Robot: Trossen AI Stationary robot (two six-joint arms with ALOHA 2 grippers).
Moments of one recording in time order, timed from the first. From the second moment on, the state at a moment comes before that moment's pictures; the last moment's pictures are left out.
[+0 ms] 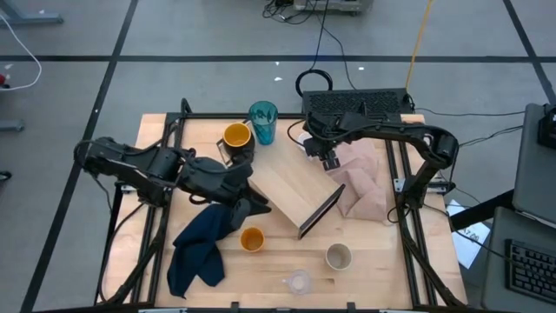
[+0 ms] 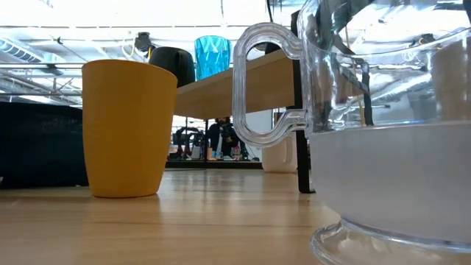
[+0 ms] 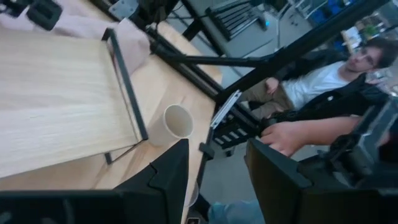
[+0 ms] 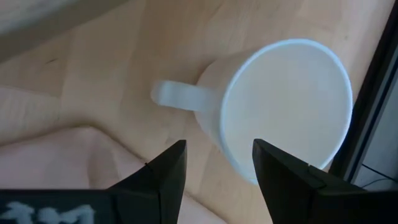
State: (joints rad) left arm -0.30 1.46 1.68 -0.69 -0.08 -0.87; right arm -0.43 1.70 1.26 -0.81 0.06 -0.74
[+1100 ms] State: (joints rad) left arm -0.30 1.45 1.68 -0.70 -0.08 -0.84; right arm -0.51 1.67 1.26 -0.80 0.24 -0.66
